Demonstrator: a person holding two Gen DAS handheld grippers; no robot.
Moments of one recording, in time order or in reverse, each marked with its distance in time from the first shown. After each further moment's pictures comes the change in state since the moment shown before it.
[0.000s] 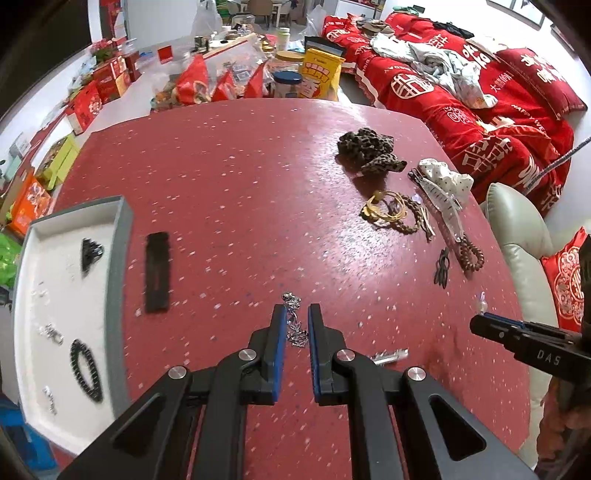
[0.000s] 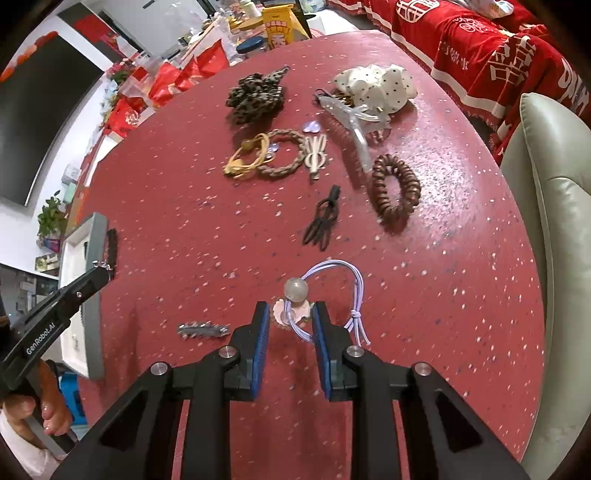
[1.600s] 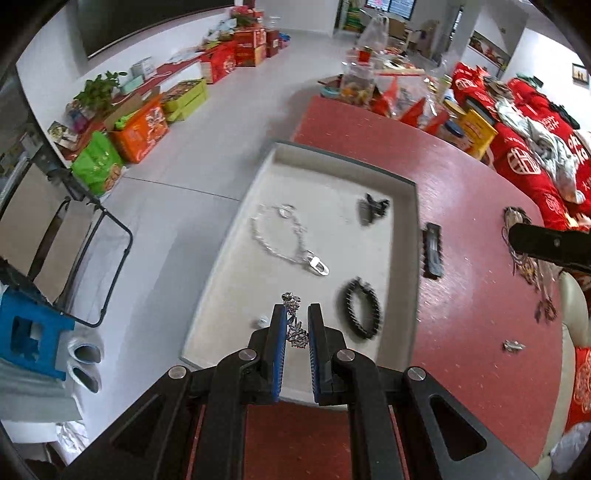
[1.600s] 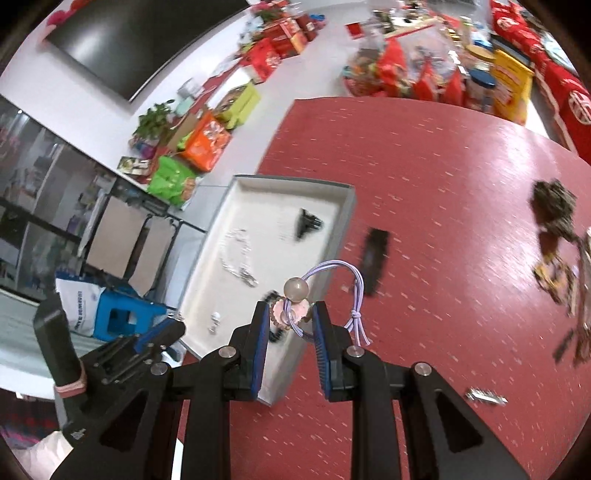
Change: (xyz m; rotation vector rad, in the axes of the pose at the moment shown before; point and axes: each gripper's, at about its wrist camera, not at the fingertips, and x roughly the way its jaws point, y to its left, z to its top) left arm -0.099 0.253 -0.088 -0.370 -0.052 0.237; right arm 0.012 0.332 0.005 -0.456 0.100 0.255
